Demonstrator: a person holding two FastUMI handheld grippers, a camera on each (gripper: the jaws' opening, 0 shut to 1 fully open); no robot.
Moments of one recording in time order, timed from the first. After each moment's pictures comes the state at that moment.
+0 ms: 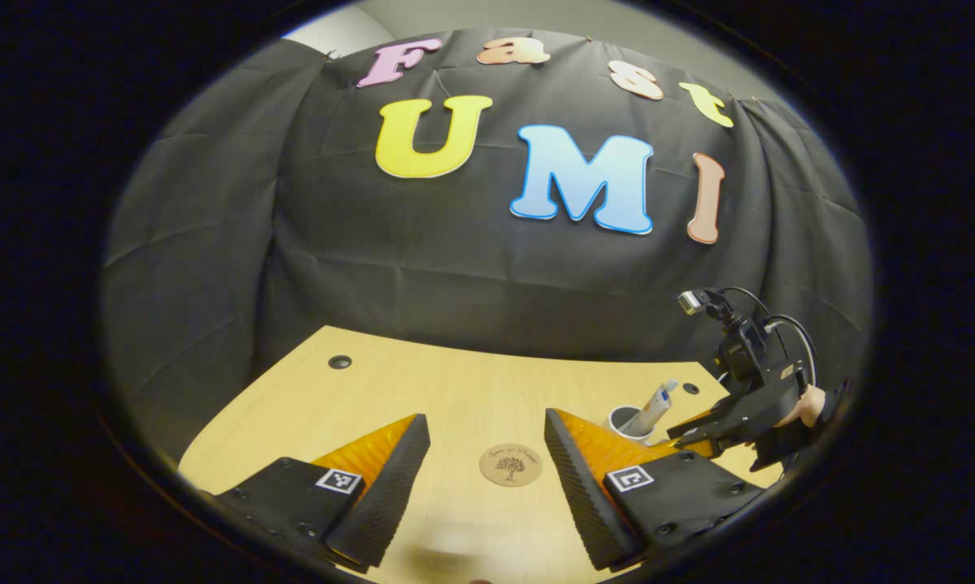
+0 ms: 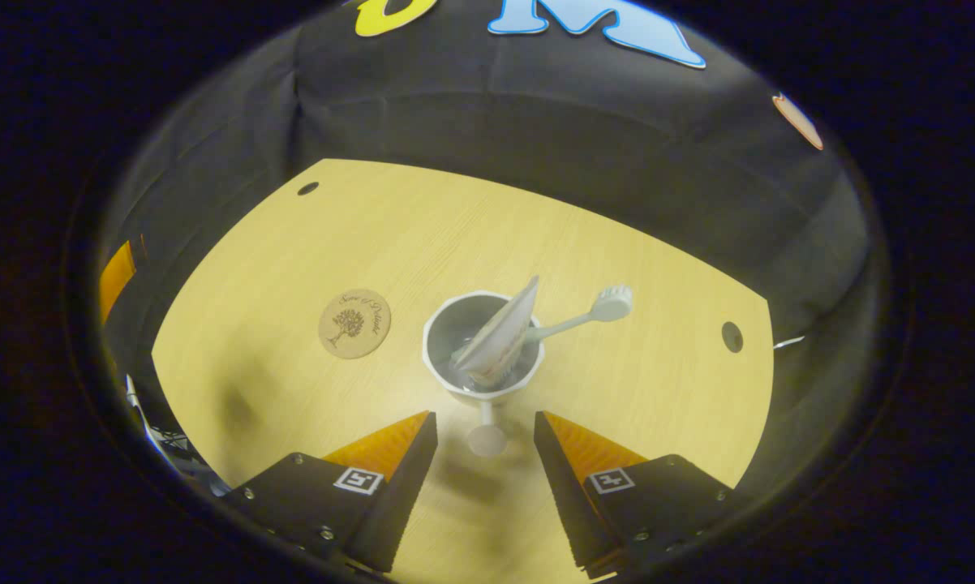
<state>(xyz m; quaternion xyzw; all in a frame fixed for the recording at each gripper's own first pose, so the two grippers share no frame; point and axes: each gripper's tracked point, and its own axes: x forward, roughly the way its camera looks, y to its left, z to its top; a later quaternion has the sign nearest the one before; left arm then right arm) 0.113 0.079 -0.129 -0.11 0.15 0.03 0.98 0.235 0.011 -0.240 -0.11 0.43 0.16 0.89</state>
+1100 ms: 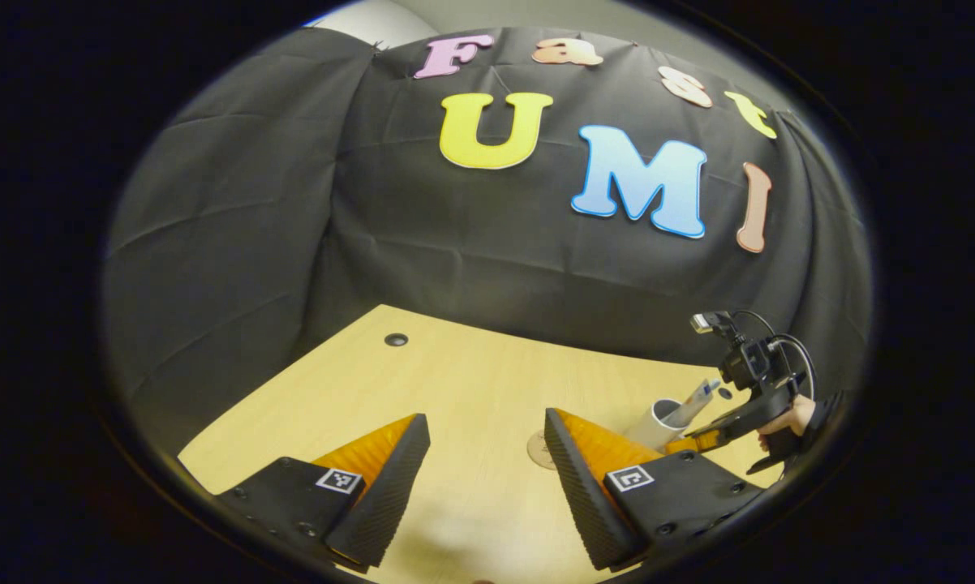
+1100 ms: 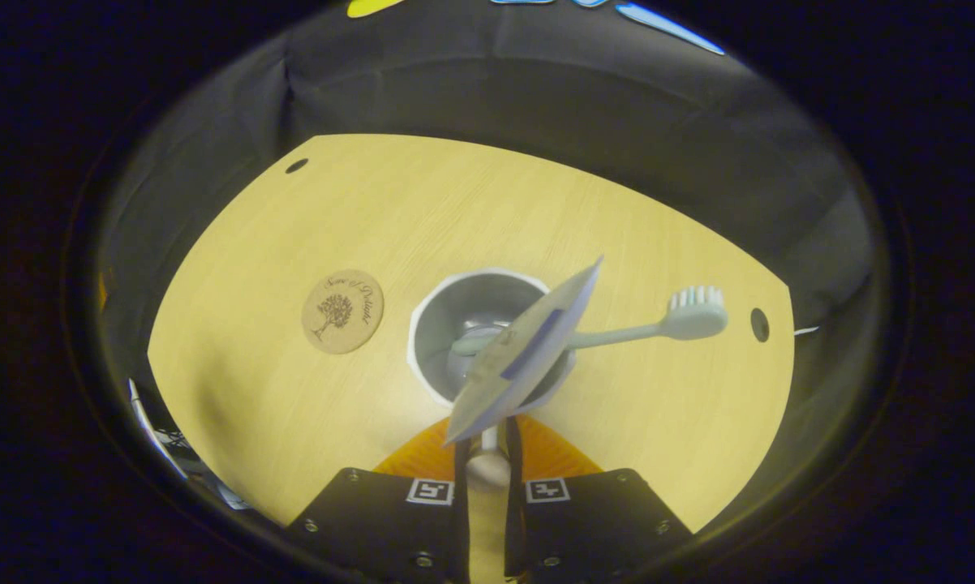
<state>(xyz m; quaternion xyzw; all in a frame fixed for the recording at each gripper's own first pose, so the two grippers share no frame) 0.080 0.122 -0.150 -0.13 0.16 0.10 0.97 0.247 0.023 -0.273 -0.10 0.47 0.15 0.86</state>
